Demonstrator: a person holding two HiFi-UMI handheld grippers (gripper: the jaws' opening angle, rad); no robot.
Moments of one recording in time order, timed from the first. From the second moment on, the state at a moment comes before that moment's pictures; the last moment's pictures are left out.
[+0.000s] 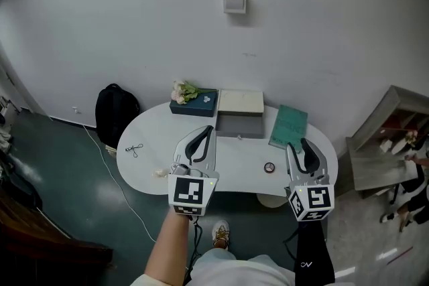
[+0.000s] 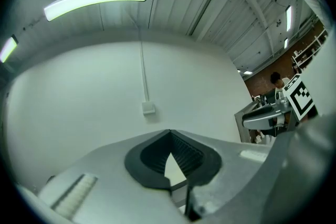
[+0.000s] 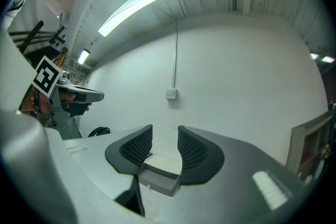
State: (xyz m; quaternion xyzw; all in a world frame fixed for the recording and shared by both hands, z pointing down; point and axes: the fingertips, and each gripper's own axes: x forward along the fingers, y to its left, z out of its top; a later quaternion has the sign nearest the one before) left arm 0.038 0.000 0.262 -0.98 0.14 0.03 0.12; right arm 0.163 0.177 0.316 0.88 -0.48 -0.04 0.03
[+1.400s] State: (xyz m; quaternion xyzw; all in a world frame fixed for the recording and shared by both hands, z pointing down) left arm 0.248 -0.141 0.268 -0.99 0.03 0.05 0.11; right arm 0.313 0.027 0.319 0.91 -0.41 -0.04 0.06
